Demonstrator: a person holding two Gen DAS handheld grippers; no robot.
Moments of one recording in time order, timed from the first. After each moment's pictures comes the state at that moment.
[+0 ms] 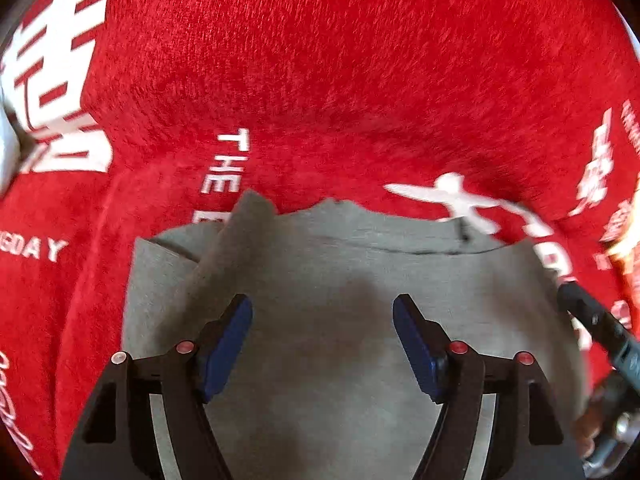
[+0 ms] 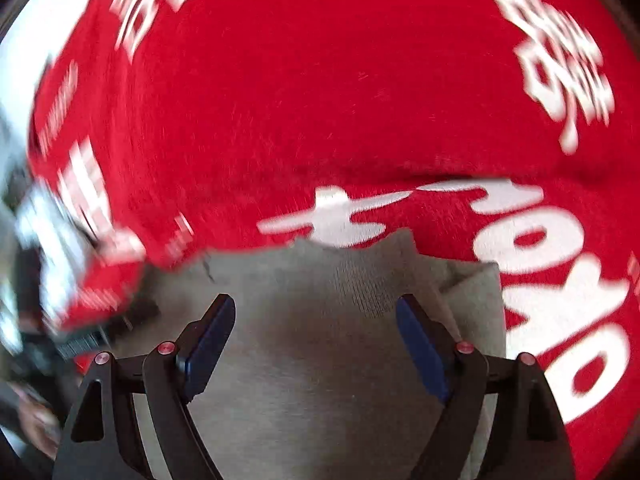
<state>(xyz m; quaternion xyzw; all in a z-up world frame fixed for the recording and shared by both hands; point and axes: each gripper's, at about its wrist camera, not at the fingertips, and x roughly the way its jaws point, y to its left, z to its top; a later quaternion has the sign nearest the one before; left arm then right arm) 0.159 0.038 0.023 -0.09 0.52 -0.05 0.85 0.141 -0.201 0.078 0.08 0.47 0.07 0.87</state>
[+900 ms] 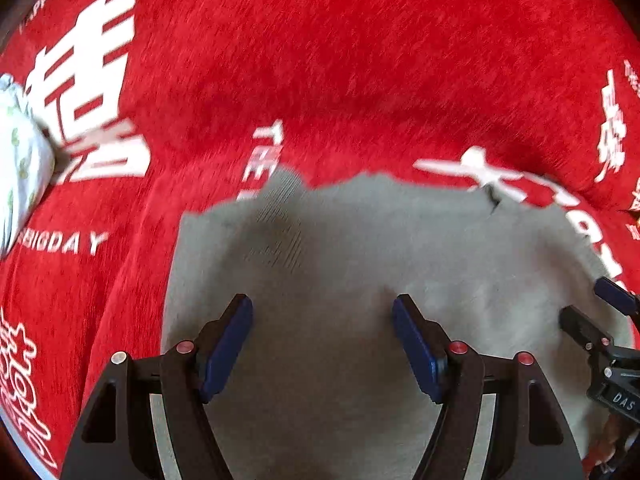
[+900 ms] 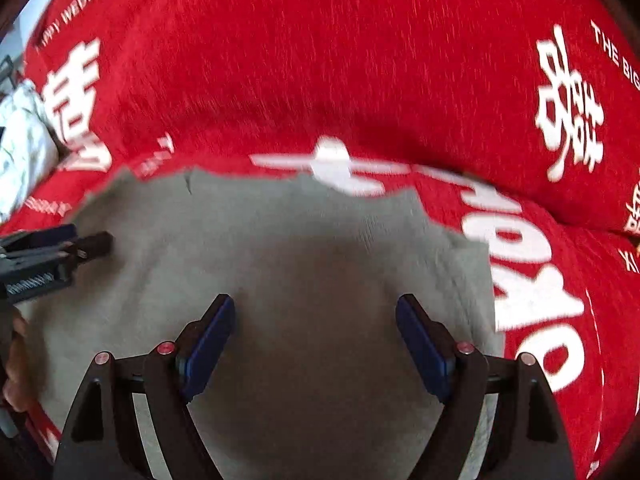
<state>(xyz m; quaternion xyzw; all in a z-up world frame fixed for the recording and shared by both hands) 0.120 0.048 0.014 -0.03 0.51 -0.01 0.86 0.098 -0.174 0.054 -0.04 0.50 0.04 0.87</state>
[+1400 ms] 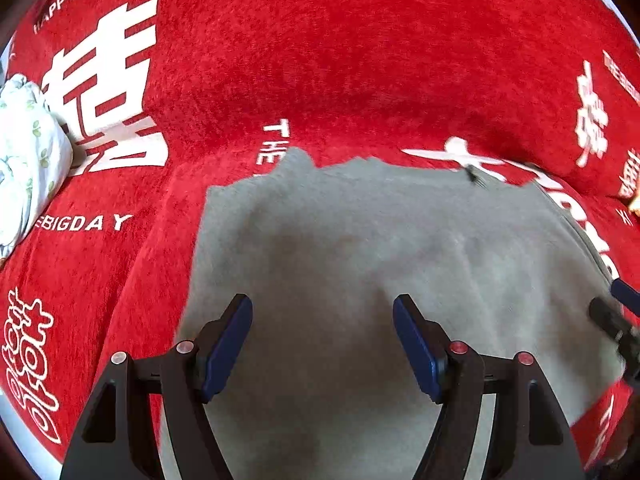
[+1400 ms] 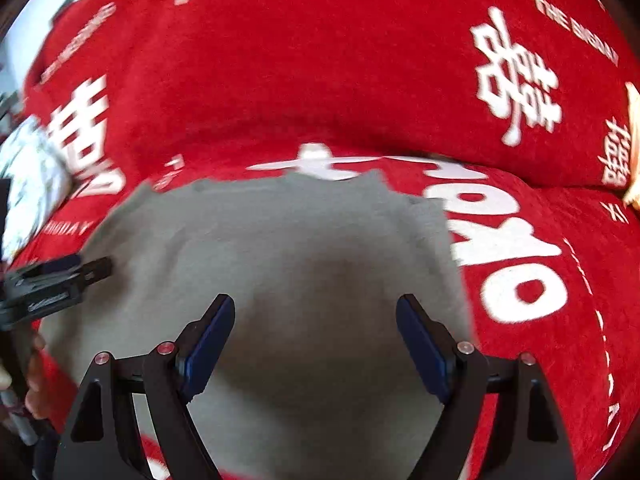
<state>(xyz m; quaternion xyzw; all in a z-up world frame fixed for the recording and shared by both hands) 0.062 0.045 0.035 -0.02 0.49 -0.02 0.87 0.033 -0.176 0.088 0.01 0.46 0.04 0.89</state>
